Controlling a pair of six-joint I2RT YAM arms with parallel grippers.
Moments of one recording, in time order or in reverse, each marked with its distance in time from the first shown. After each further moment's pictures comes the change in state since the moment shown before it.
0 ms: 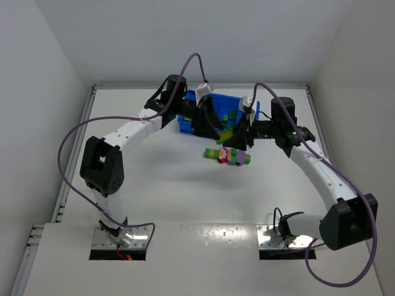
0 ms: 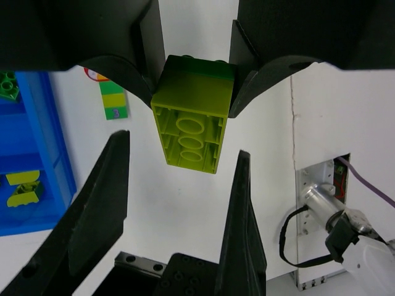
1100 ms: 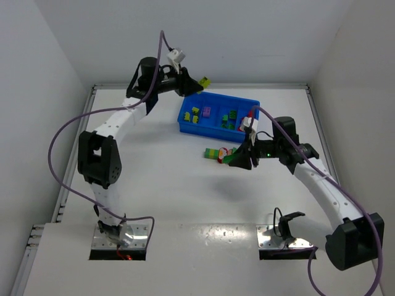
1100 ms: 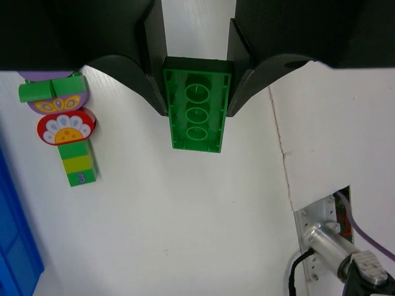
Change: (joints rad) left arm 0.207 0.045 0.091 0.235 -0.520 -0.164; right arm 0.014 -0.158 -0.192 -0.145 0.093 -0.058
